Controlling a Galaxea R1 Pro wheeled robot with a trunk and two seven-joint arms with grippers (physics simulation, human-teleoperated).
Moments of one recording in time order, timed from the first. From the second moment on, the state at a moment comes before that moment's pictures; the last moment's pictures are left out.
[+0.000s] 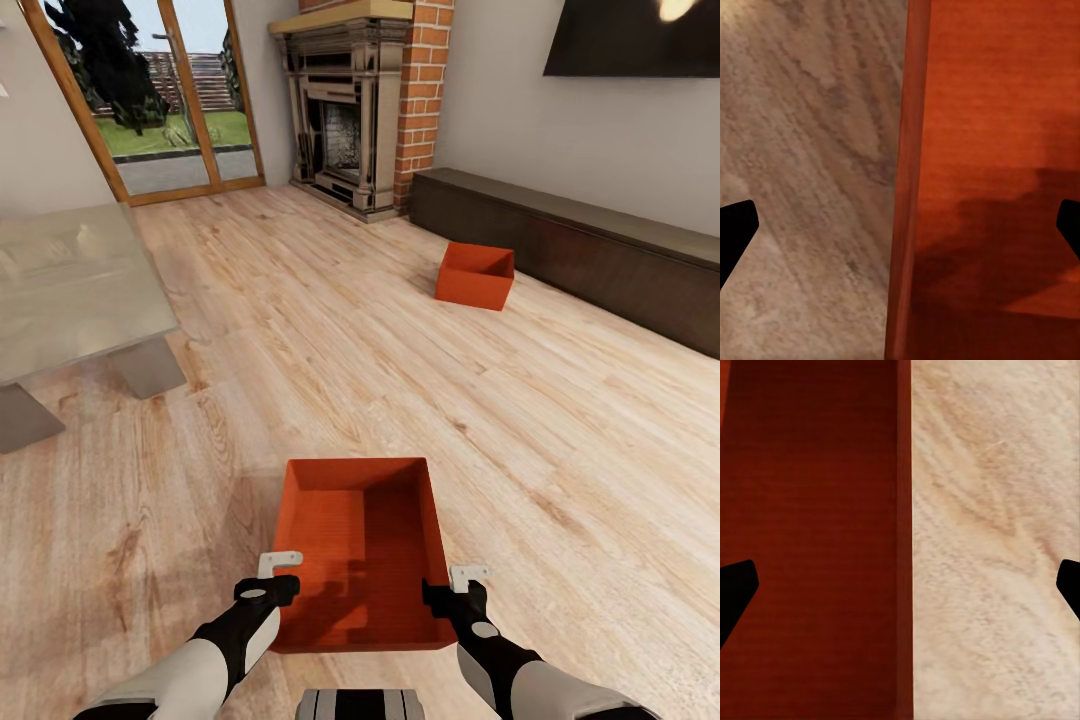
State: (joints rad) left arm -0.69 -0.14 0.07 -0.19 -0.05 0.04 0.25; right arm -0.67 0.09 0.13 -0.06 -0.06 -0.30 -0.12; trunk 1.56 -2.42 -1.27
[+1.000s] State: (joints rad) left arm -0.69 -0.14 0.07 -0.19 -0.05 0.04 0.25; right arm -0.67 0.09 0.13 -0.06 -0.06 -0.30 -0.12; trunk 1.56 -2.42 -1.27
